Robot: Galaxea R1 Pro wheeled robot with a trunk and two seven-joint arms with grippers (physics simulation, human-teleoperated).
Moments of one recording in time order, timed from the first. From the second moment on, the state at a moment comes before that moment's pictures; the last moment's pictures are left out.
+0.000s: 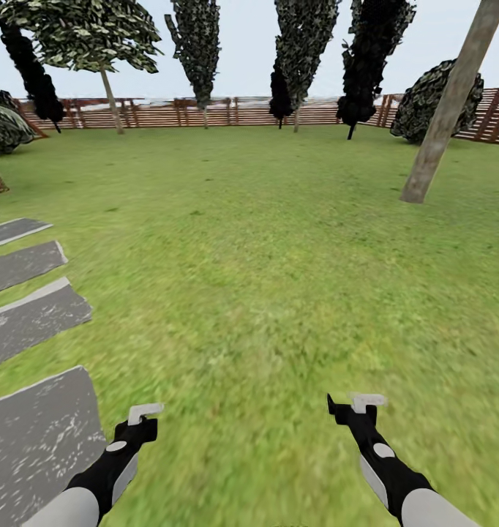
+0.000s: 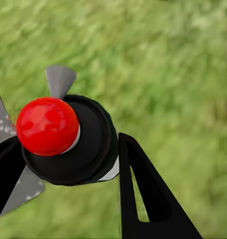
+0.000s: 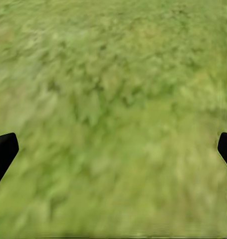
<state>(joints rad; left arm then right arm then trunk) -0.60 0.05 0.15 -0.32 -0.06 -0.07 0.08 -0.60 -0.06 -0.04 -0.32 0.00 -0.38 0.00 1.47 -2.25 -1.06</state>
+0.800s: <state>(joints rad) -0.60 0.05 0.15 -0.32 -0.06 -0.07 0.08 -0.60 -0.06 -0.04 -0.32 0.00 -0.38 0.00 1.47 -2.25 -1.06</state>
